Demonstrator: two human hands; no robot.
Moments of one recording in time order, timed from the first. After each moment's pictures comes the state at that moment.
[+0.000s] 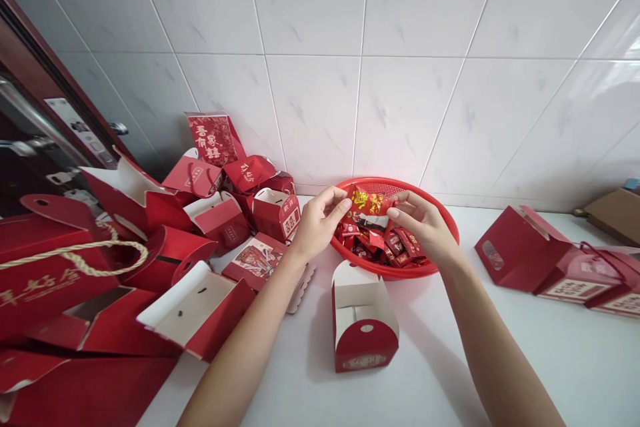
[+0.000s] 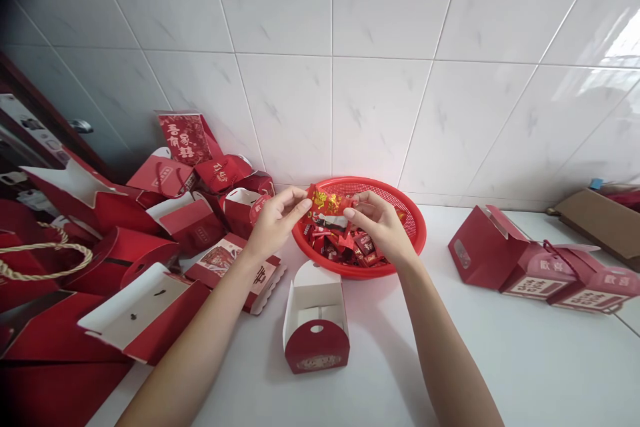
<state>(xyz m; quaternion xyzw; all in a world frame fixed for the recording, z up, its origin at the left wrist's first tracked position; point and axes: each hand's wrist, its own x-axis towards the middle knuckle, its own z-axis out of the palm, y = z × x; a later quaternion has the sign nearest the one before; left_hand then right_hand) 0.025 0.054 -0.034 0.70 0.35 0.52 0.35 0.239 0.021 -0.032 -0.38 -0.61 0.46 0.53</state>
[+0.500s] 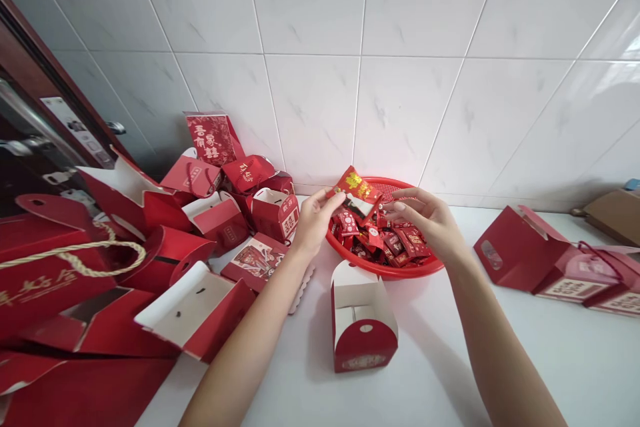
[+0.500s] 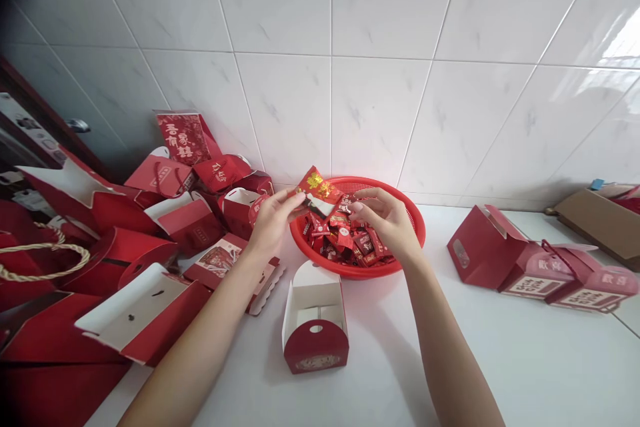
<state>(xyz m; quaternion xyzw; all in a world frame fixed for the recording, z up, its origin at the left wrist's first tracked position) 0.036 0.059 -0.036 0.49 0.32 0.62 0.53 0.250 0.027 -0.031 -0.42 -0.62 0.38 0.54</state>
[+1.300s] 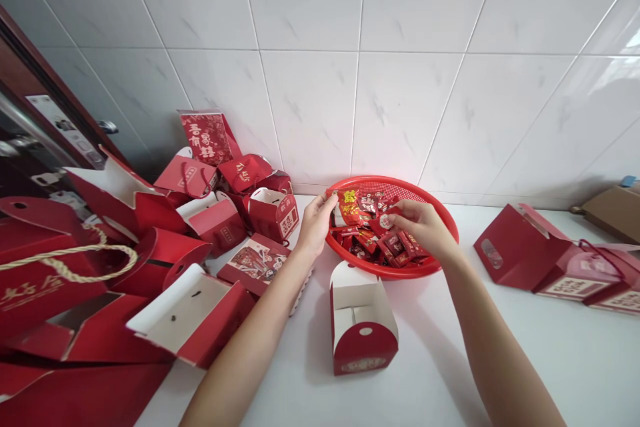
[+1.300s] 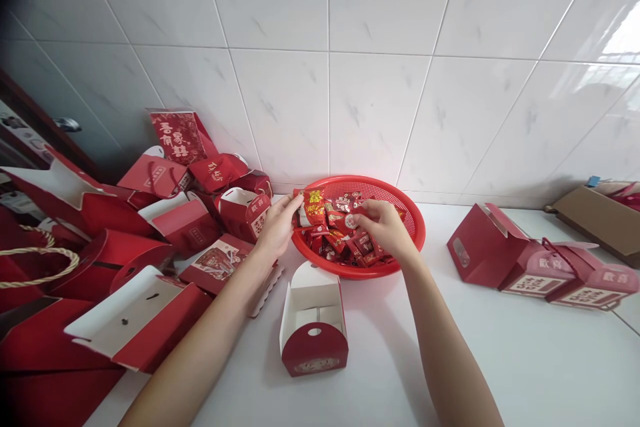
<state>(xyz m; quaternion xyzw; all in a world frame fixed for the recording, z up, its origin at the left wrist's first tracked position) 0.040 0.084 -0.072 0.44 0.35 0.62 0.54 0.255 0.042 -0.049 -0.49 -0.64 0.37 0.46</state>
